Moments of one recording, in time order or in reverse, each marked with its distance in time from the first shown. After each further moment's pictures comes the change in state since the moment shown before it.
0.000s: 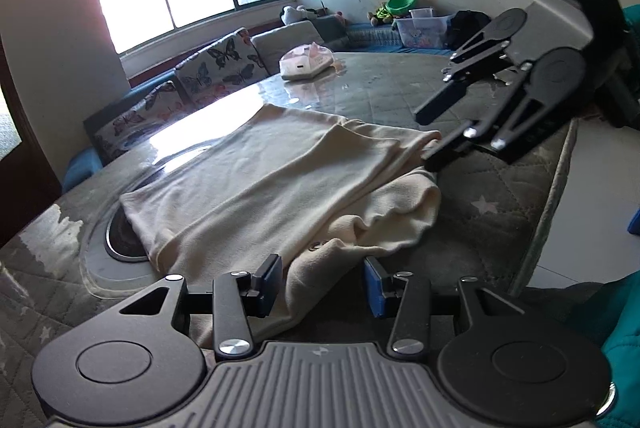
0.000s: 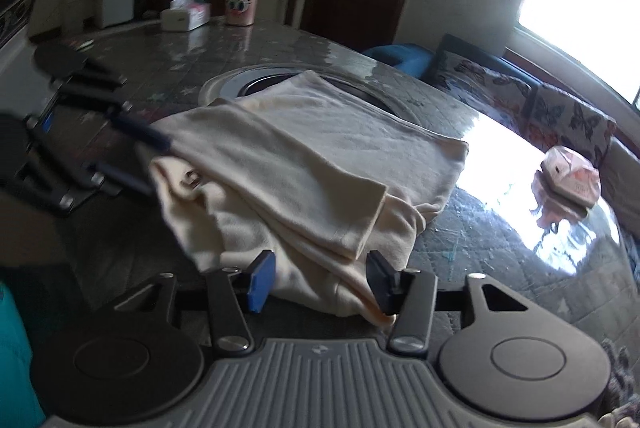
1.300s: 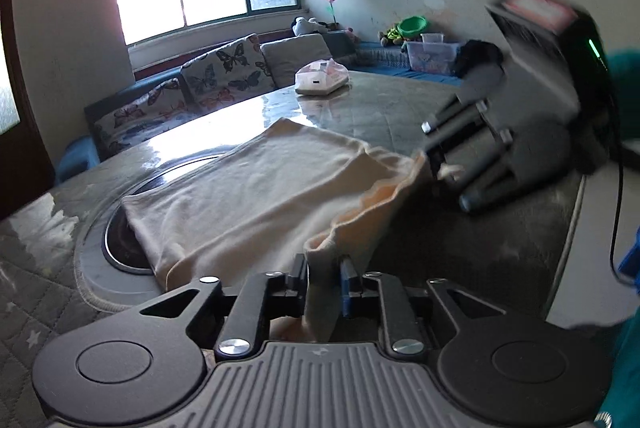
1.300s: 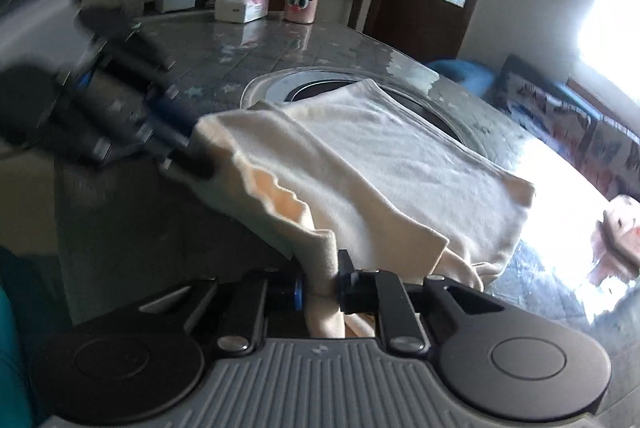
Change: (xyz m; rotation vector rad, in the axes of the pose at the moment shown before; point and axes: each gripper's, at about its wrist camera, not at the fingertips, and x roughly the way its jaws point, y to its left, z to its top) left arm 0.006 0.024 0.005 -0.082 -0.038 -0.025; right arm 0.054 -0.010 0.031 -0.062 -0.012 0.168
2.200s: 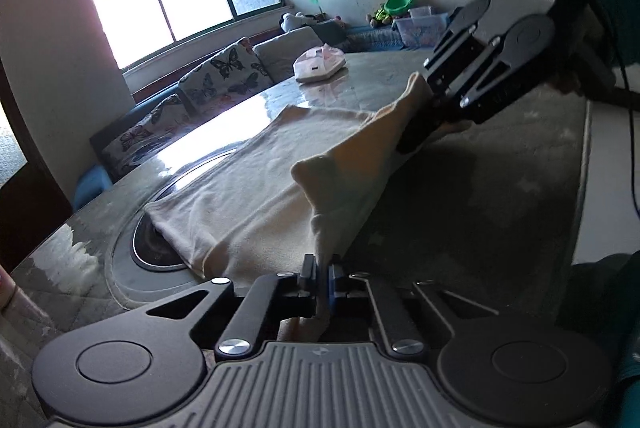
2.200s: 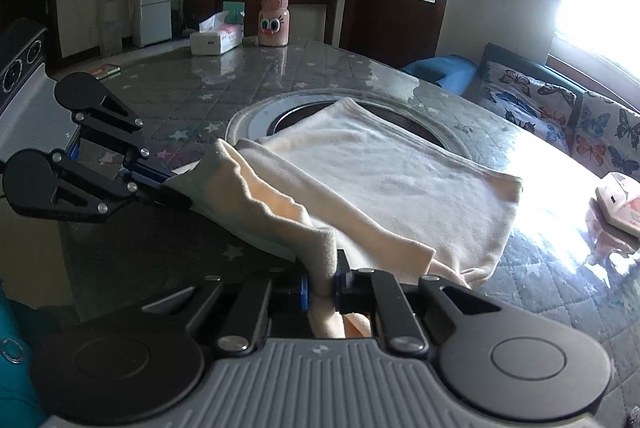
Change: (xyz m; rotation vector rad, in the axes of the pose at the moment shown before) left arm -0.010 0.012 -0.013 0.124 0.015 0.016; right arm -0.017 -0.005 0.010 0.106 -0.055 -0.008
